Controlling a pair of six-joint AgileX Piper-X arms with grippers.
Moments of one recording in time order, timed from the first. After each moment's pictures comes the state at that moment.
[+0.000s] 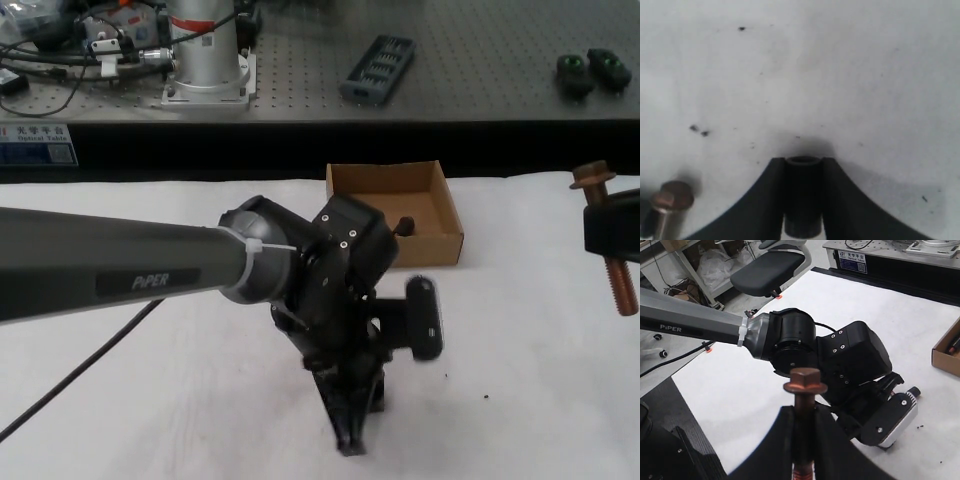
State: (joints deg) left arm -41.4 113.7 -73.8 32.6 12.0 52.8; right arm 29.1 41.3 -50.8 43.0 -32.3 5.6
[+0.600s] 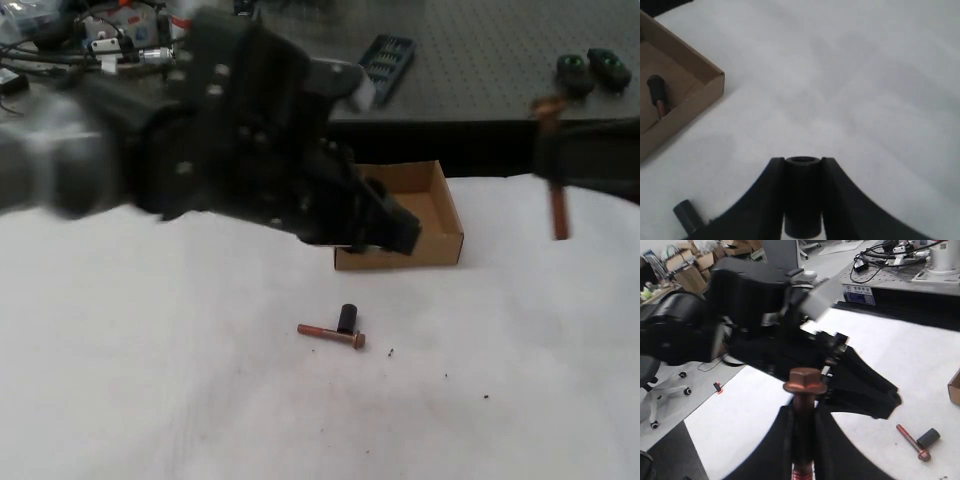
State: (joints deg) left arm -35.0 93.5 -69.9 18.0 27.0 -1.5; right arm 24.1 52.3 -46.2 18.6 -40.5 15.7
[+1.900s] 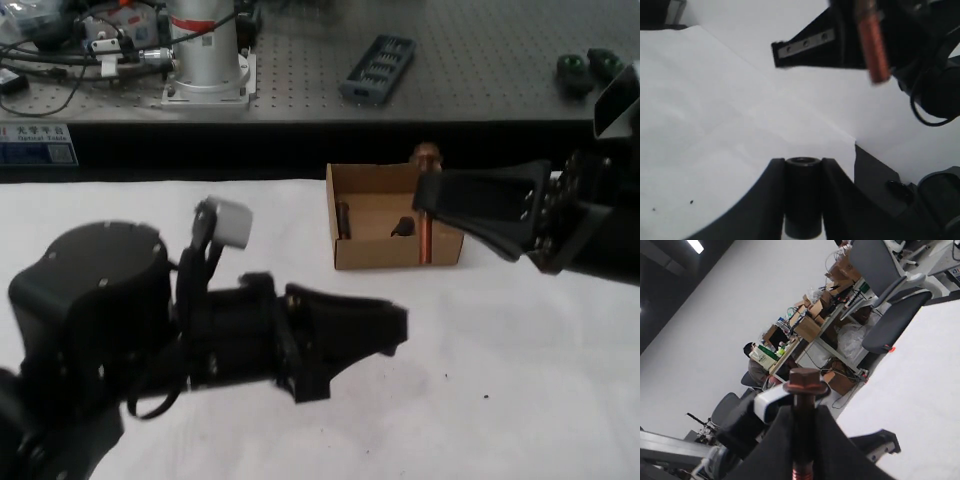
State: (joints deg) left arm -34.9 83.6 -29.9 -44.9 43.3 -27.9; right arm 27.3 73.3 -30.0 -43.0 -52.7 56.3
